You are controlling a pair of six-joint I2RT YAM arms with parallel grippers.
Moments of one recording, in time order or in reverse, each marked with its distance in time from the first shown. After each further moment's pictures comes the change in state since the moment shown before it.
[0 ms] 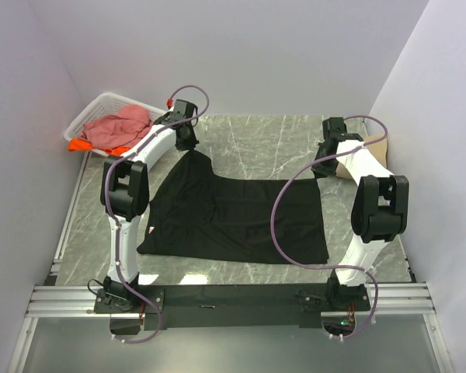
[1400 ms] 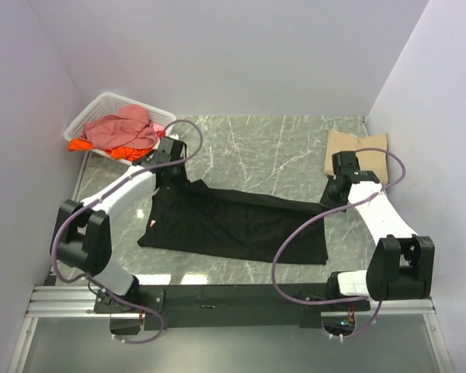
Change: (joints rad) left arm -0.070 -0.606 -0.713 0.097 0.059 0.046; right arm -0.005 -0.493 -0.445 -0.071 0.002 0.020
